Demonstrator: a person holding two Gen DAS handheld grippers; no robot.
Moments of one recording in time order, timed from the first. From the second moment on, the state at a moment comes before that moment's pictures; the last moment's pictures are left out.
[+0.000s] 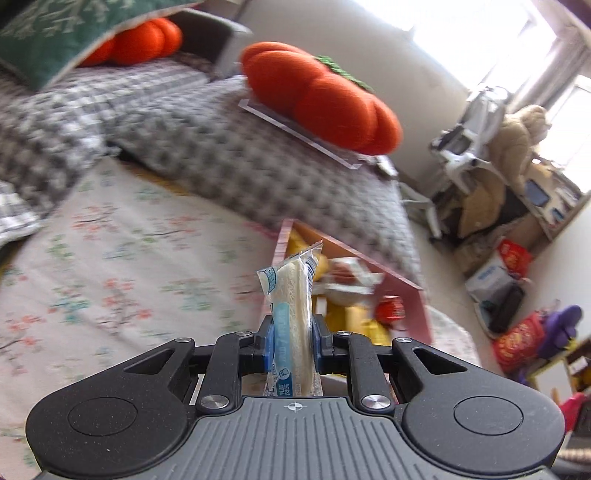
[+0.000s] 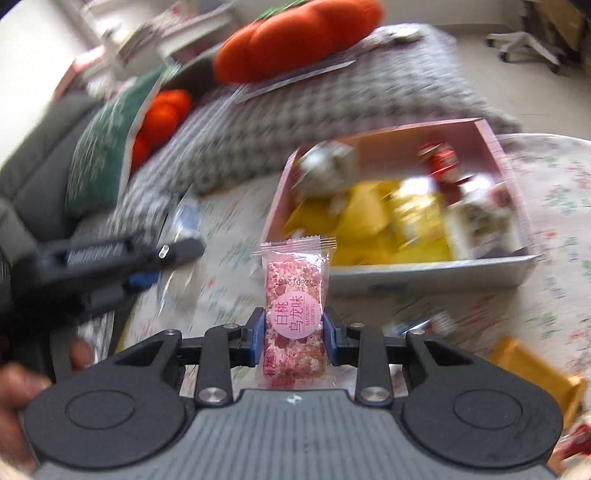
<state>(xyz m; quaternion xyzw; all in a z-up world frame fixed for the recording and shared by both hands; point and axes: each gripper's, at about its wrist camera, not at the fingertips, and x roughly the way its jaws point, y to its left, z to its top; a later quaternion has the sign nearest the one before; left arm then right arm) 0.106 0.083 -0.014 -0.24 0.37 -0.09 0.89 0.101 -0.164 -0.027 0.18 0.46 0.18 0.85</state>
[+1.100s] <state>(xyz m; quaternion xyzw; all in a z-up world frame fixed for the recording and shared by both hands) 0.192 0.027 -0.044 -0.14 0.39 -0.07 0.91 0.160 -0.234 -0.047 0.25 0.40 0.10 0.88</state>
